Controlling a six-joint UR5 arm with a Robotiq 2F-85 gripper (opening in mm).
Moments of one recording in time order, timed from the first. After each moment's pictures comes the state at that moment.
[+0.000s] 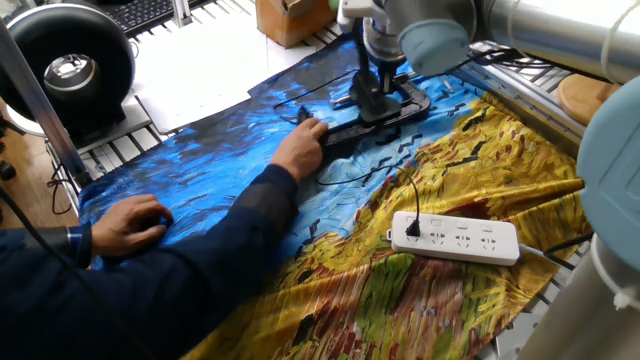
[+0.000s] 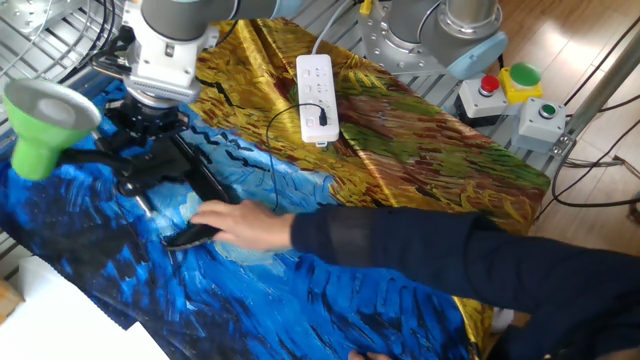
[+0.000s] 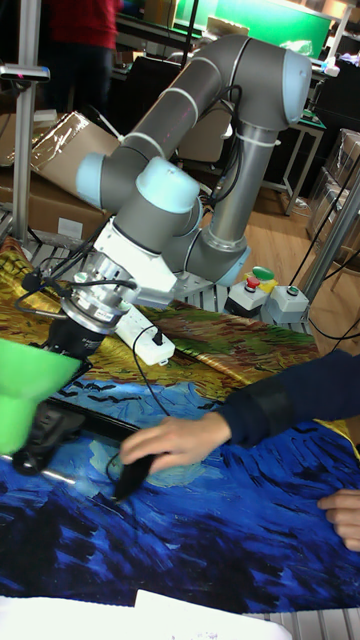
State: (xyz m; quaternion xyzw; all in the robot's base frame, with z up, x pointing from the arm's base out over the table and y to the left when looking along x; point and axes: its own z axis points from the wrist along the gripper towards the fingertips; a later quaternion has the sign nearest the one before) arm 0.589 -0.185 0.070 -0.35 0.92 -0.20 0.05
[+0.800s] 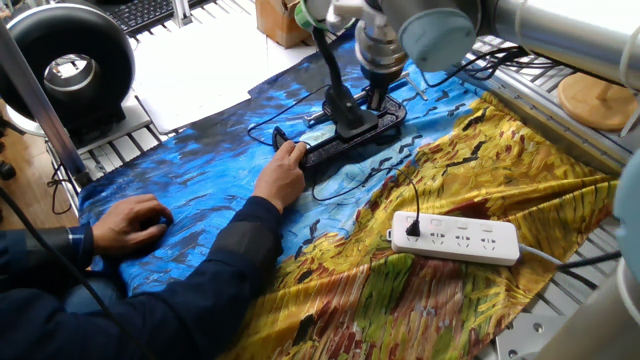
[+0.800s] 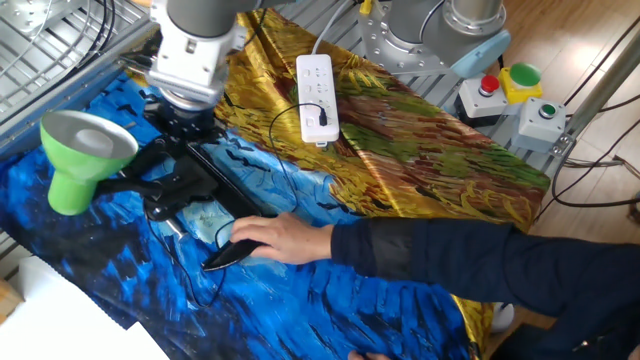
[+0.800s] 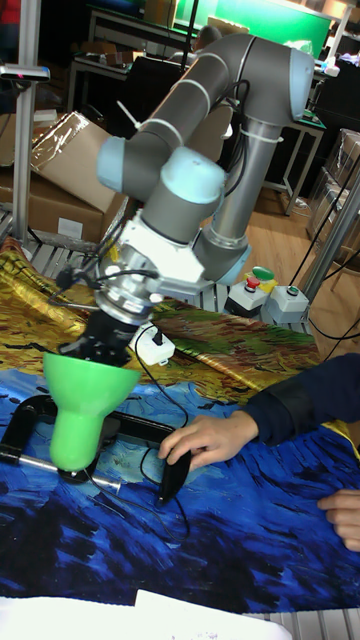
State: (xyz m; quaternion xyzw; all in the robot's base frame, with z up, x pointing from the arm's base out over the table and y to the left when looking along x) arm 0.560 -0.117 0.076 -0.27 0.95 -0.15 0.04
